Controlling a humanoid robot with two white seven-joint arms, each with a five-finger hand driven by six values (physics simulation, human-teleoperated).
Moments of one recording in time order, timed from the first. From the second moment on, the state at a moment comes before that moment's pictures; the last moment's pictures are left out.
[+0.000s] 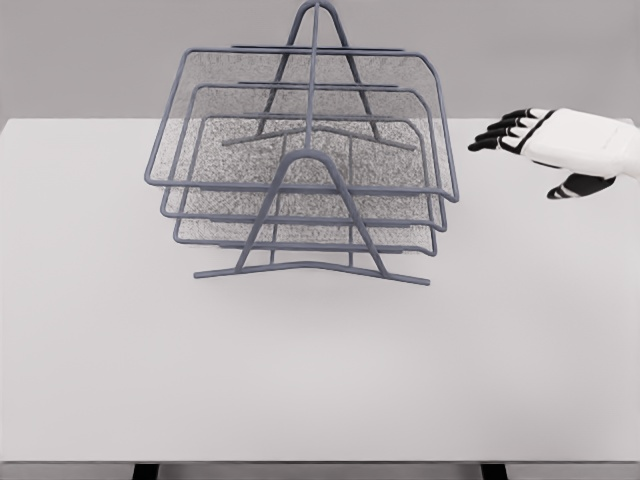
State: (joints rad) left arm 0.04 0.00 -0.07 0.00 0.71 0.13 0.23; right arm -0.58 -0.90 0.37 -1.53 0.37 -0.60 0.61
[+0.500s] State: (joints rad) left arm 0.04 0.00 -0.07 0.00 0.71 0.13 0.23; right arm -0.71 -0.70 0.45 -1.41 0.38 -0.61 0.61
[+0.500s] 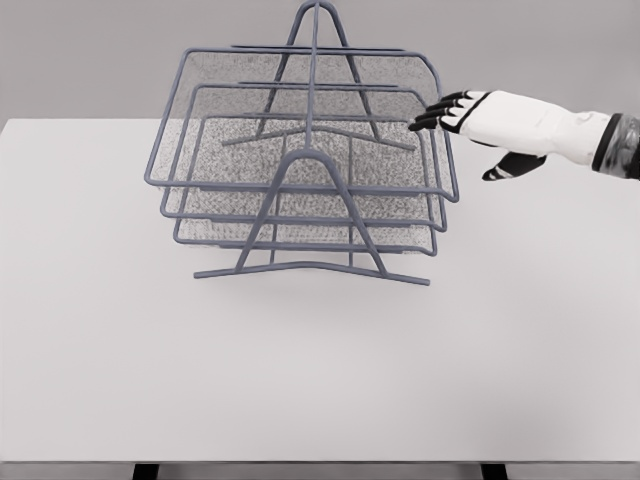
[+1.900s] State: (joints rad) left arm 0.04 0.00 -0.07 0.00 0.71 0.13 0.23; right arm -0.58 -1.13 0.41 -1.23 0.21 -0.61 0.60
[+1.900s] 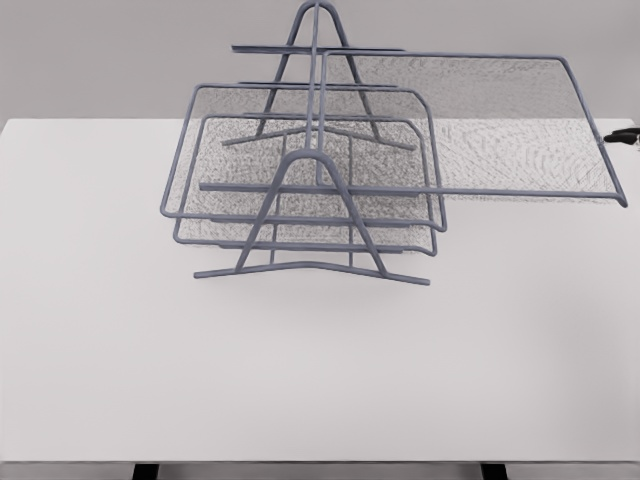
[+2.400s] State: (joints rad) left arm 0.04 0.00 -0.07 0.00 0.71 0.13 0.23; right arm -0.65 -1.01 0.42 -1.68 -0.11 -0.61 0.61
